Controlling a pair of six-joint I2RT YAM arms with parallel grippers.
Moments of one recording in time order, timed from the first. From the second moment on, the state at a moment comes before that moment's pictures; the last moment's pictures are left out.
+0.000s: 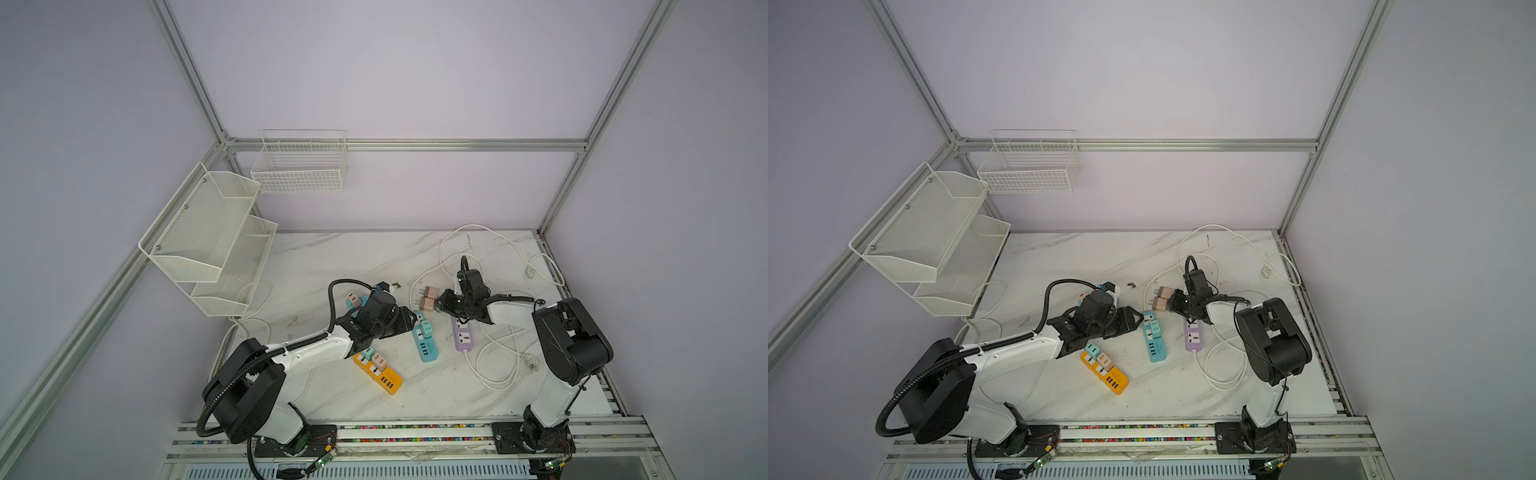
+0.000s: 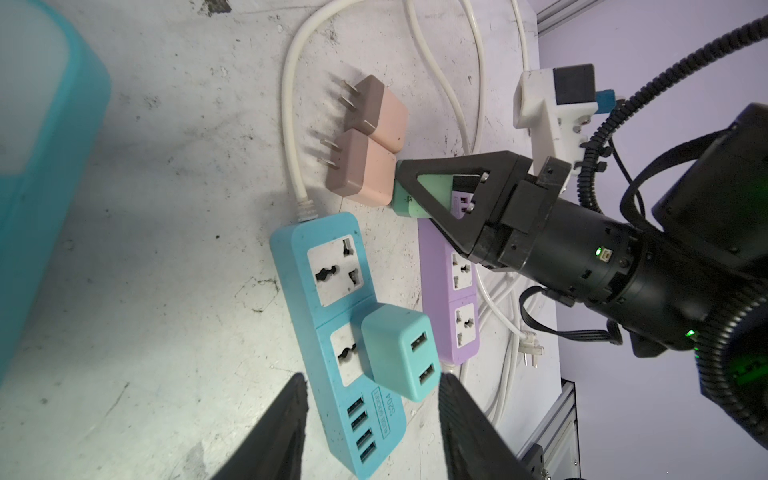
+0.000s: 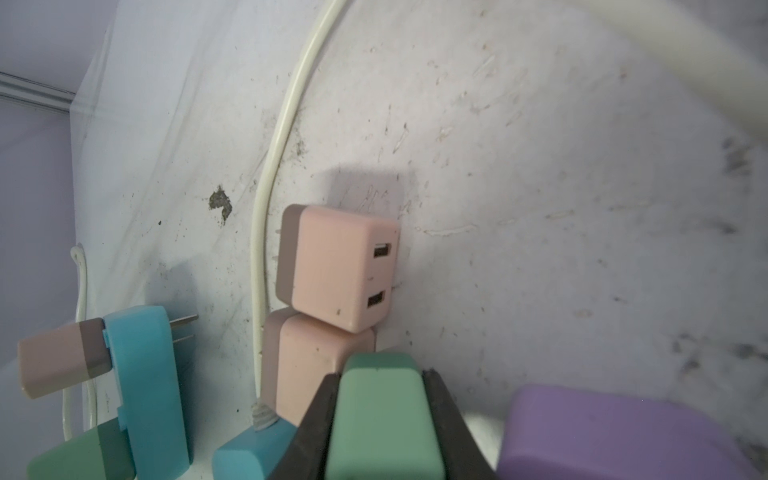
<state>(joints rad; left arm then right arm) -0.74 1.47 0.82 -0.02 0.10 -0.94 0.40 1.79 0.91 0.04 -0.25 0.74</state>
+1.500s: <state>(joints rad) -0.73 1.53 0.80 0.08 0.15 -0.98 0.50 1.50 0.96 -0.31 -0.03 0.59</state>
